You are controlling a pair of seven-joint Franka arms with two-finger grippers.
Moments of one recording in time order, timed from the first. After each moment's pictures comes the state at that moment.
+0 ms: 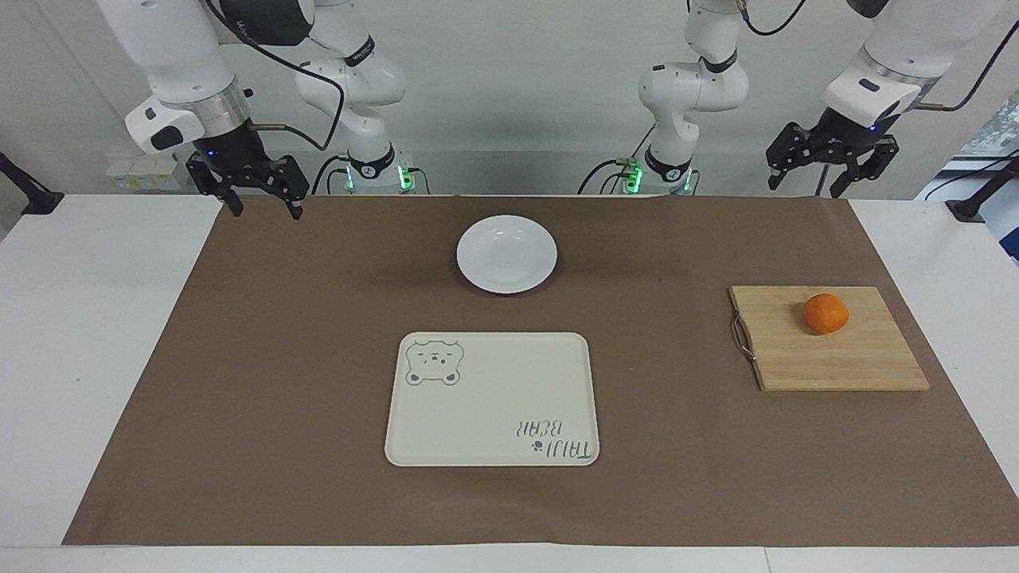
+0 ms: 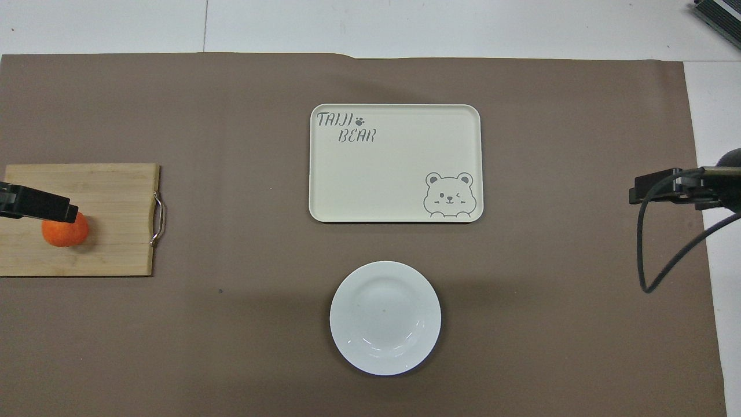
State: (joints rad) left arm -0.09 -0.05 0.02 -1.51 -0.04 1.44 0.14; right arm 0.05 -0.05 -0.06 -1.65 0.02 1.61 0.09
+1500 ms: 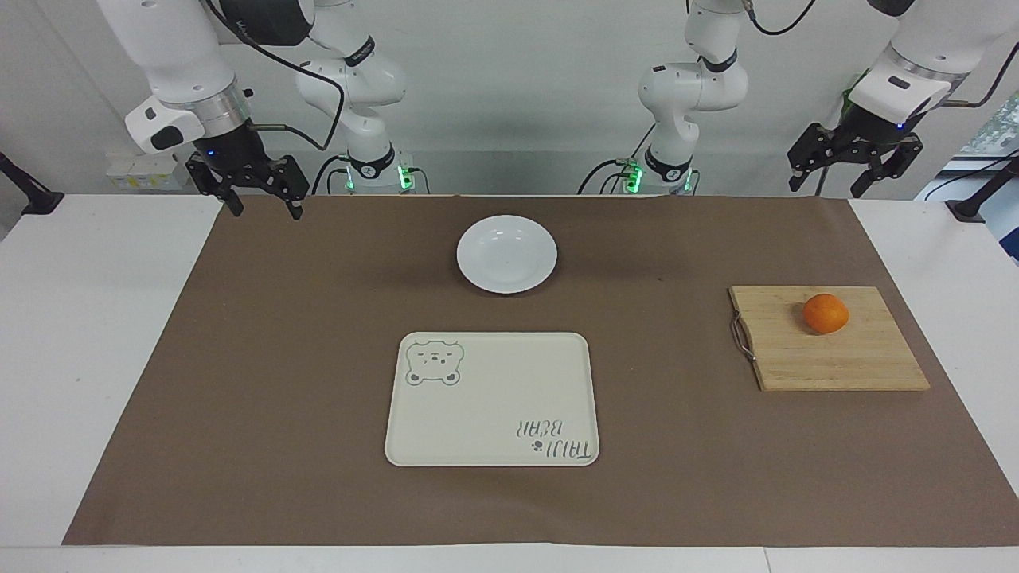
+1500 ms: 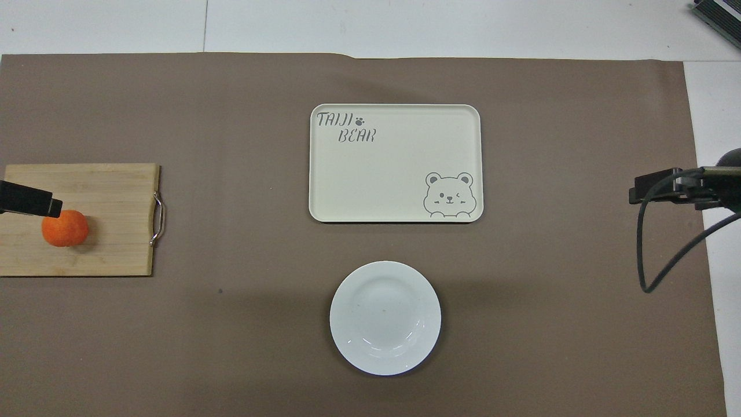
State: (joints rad) left arm 0.00 -0.05 0.03 -1.51 -0.04 1.46 0.17; right arm 0.05 -0.05 -0.06 -1.65 0.02 1.61 0.09
